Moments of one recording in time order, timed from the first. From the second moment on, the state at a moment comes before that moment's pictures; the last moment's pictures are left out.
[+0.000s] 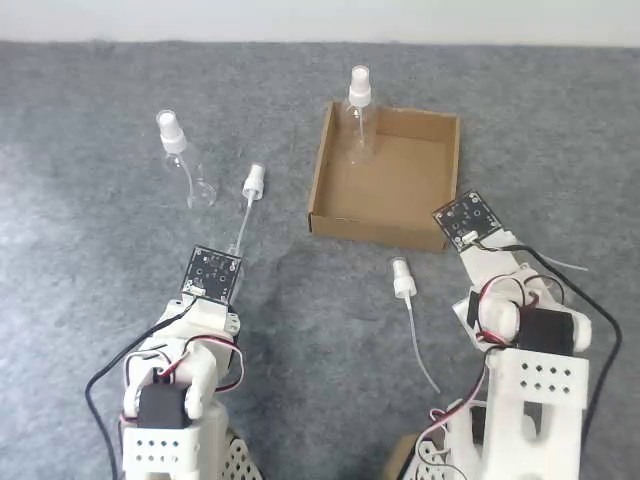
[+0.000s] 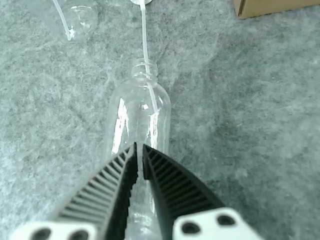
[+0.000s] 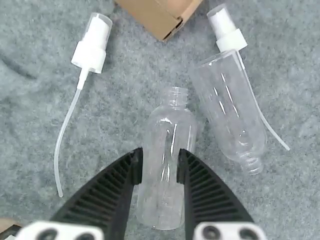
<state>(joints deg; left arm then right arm) -4.6 -103.5 96.5 71.2 -9.3 4.5 -57.6 53.1 77.4 37.1</state>
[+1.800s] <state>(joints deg) -4.6 -103.5 96.5 71.2 -9.3 16.9 -9.0 21.2 75.0 55.6</state>
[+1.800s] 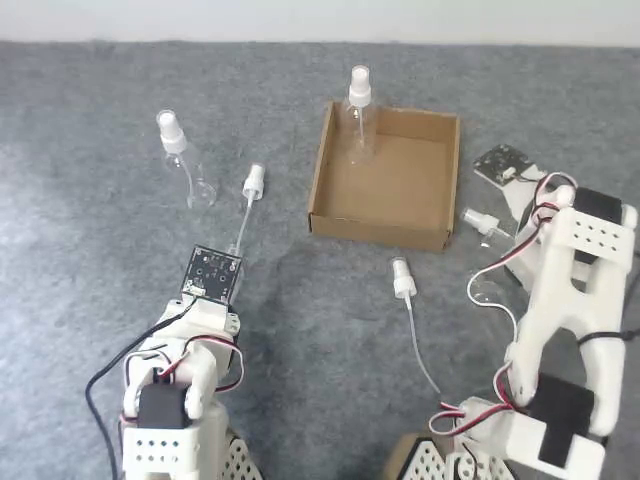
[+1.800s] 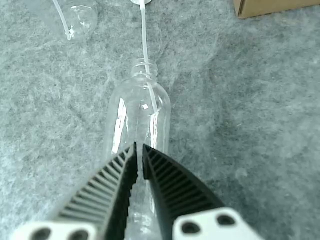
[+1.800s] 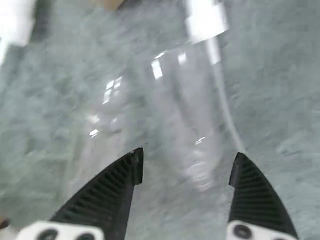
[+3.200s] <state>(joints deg) -4.6 -103.5 96.5 71.2 -9.3 46.7 0.6 8.4 75.4 42.6</state>
